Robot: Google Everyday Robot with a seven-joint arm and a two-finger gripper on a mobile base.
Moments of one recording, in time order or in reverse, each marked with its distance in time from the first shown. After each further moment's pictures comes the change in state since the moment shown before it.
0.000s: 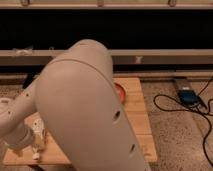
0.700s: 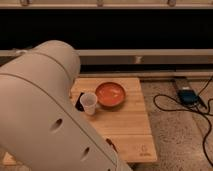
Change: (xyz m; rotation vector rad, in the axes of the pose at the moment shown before) arm 0.004 0.023 0.053 -0.073 0.110 0.084
